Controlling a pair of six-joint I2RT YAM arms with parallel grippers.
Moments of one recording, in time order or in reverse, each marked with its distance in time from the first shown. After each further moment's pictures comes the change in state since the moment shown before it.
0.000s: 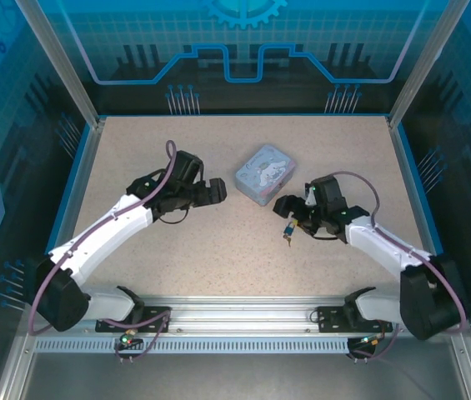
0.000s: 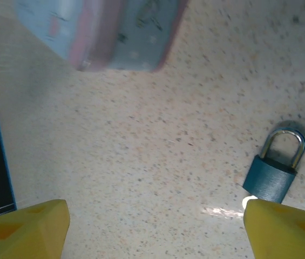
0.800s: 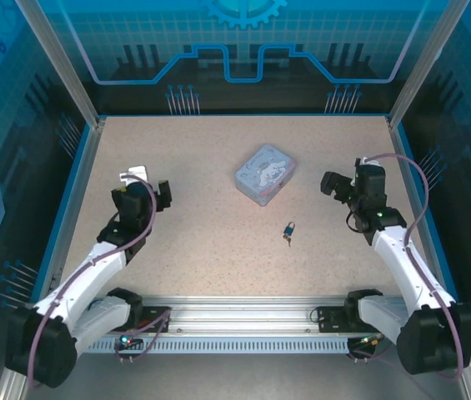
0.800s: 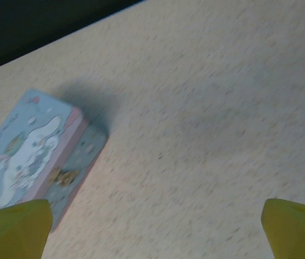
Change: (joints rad) left arm 0.291 -0.345 -0.613 0.688 -0.435 0.474; right arm -0.269 -0.190 0.040 0.005 0.505 -0.478
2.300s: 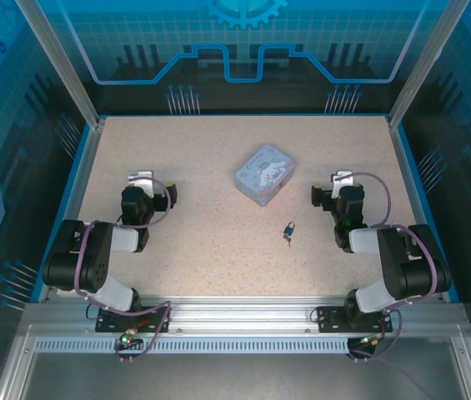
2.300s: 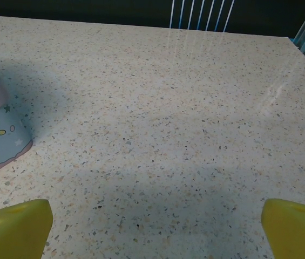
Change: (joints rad) left arm 0.242 0.578 -0.156 0.853 0.476 0.127; right arm 0.015 0.458 -0.341 1.014 0.035 -0.378
